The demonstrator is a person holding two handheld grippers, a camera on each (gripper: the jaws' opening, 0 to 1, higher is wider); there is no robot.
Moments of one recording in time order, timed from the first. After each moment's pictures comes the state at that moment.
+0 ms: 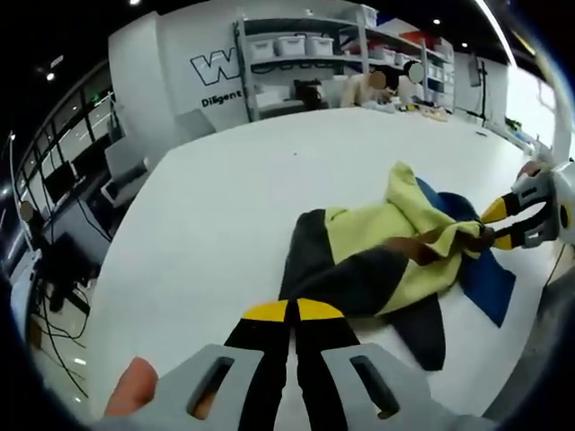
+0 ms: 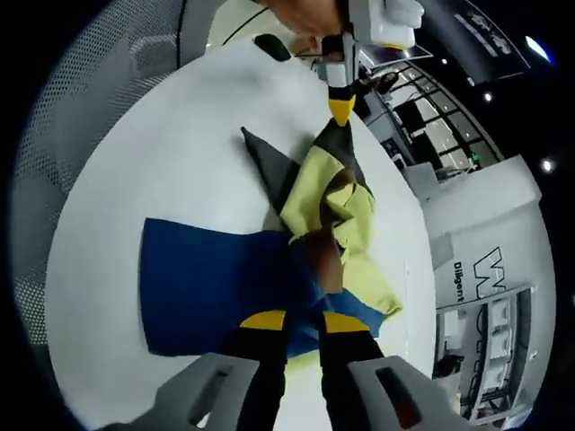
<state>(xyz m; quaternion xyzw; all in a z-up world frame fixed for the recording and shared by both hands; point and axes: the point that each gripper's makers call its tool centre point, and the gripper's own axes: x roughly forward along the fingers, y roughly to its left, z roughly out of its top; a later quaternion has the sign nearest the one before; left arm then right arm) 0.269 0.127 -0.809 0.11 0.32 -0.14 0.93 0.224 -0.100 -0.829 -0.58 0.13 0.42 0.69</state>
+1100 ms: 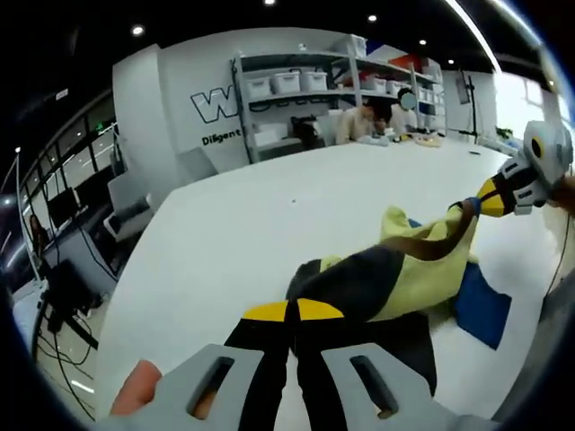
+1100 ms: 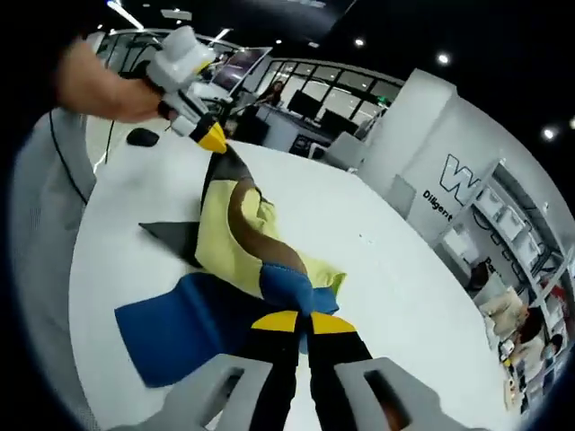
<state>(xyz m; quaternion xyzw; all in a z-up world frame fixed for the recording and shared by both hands) 0.285 0.112 -0.757 0.11 0.22 -0.16 0.96 0.262 -0.139 -0.756 -0.30 0.16 0.35 0.87</state>
